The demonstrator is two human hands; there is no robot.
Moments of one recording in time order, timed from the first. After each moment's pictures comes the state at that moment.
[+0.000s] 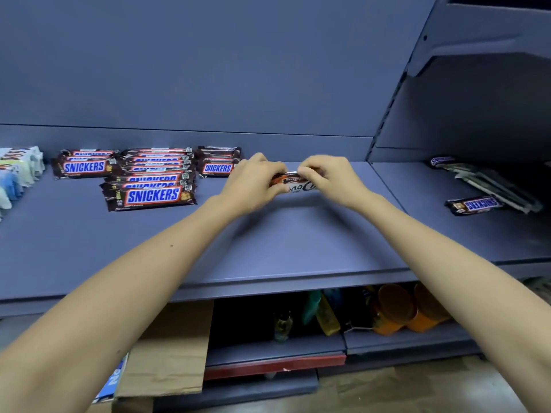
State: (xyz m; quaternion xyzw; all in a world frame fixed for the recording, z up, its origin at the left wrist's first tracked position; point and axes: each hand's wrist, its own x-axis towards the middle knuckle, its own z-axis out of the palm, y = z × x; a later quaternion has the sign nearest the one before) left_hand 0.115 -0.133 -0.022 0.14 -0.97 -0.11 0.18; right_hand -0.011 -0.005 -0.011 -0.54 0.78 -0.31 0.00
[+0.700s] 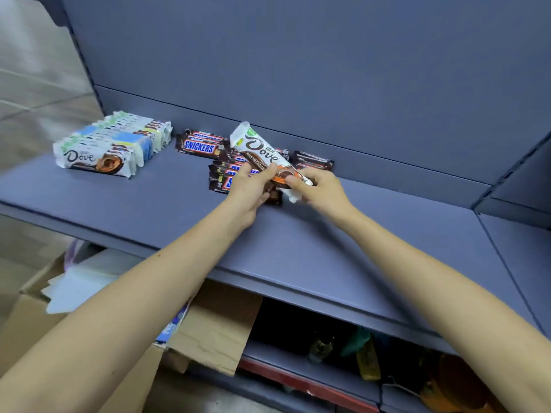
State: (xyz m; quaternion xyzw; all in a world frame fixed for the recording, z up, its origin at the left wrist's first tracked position) left_hand 0.215 -0.181 -0.024 0.39 -0.46 -0.71 0.37; right_hand 0.084 -0.128 -0.029 -0.54 0.70 -0.42 0.21
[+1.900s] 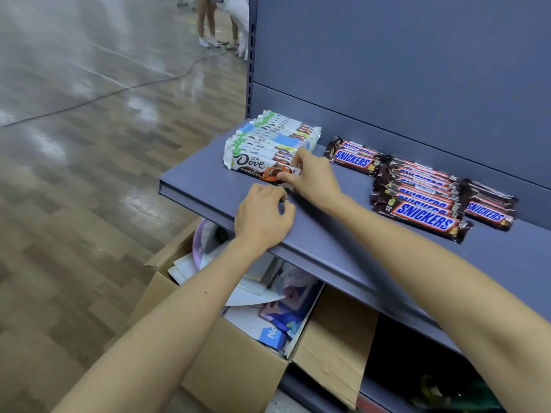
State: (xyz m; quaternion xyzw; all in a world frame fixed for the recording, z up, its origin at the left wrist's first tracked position) left_hand 0.452 -0.287 -0.087 0.55 -0.77 -0.17 0.28; right_hand 0.325 -0.326 -0.059 -0.66 0.69 -0.28 0.11
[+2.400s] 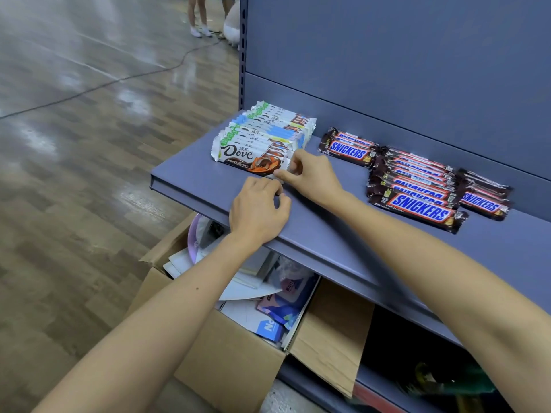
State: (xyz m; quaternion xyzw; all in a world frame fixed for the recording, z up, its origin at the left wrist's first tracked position) left_hand 0.451 -0.288 -0.091 0.54 -0.78 -0.15 0.28; right_hand 0.313 -0.322 -0.071 -0.67 0.67 -0.28 0.12
